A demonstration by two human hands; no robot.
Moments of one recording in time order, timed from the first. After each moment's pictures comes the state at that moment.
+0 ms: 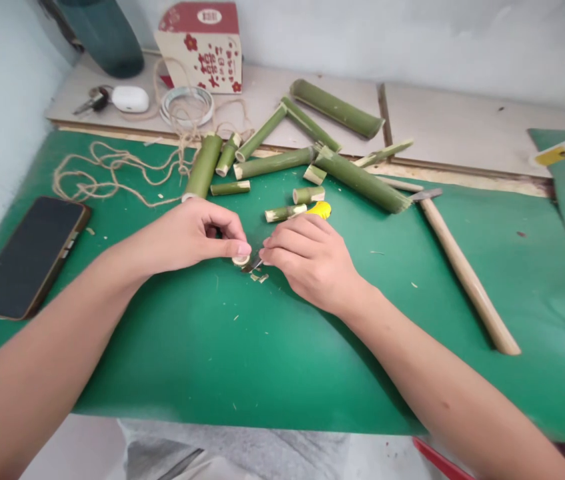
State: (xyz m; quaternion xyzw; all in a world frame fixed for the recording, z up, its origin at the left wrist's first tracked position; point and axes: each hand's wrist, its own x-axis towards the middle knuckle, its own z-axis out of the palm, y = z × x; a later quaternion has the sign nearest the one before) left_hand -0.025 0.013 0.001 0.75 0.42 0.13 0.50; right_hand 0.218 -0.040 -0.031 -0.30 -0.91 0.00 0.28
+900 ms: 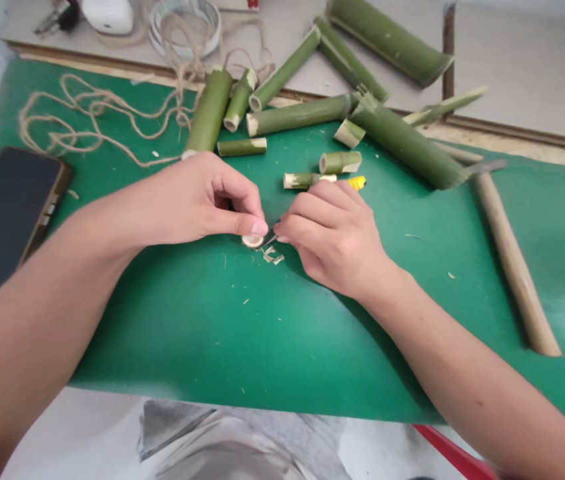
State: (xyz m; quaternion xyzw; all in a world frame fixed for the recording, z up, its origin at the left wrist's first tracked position) left_hand -0.025 0.018 0.006 0.75 0.39 0.11 0.52; right_hand 0.212 -0.034 -0.038 -0.34 -0.91 0.03 0.25
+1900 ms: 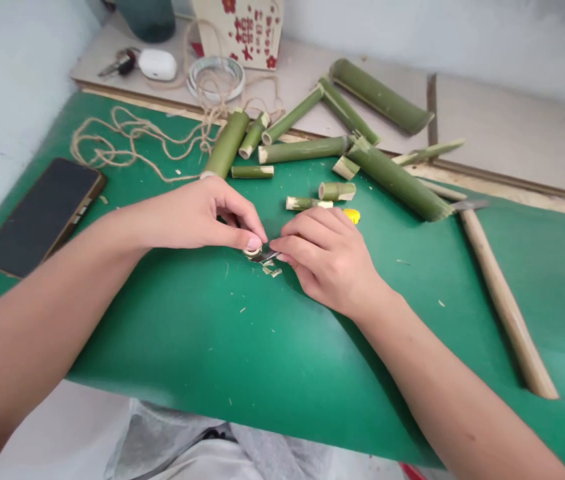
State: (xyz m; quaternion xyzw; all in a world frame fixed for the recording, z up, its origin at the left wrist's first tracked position) left_hand -0.035 0.016 0.002 0.75 0.39 0.10 0.53; right_hand 0.216 -0.033 -0.033 -0.29 -0.91 0.05 0.27
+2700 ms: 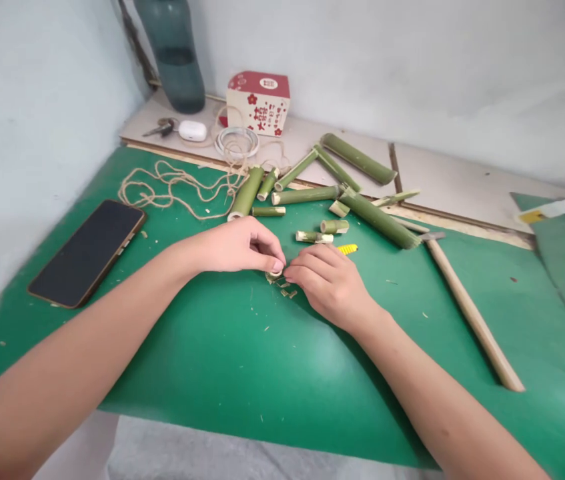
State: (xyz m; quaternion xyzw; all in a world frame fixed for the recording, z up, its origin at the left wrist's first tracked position) left_hand -0.037 0.023 -0.004 0.74 0.34 0.12 0.57; right_hand 0.203 -0.037 -0.027 -0.27 -0.92 -0.02 0.27
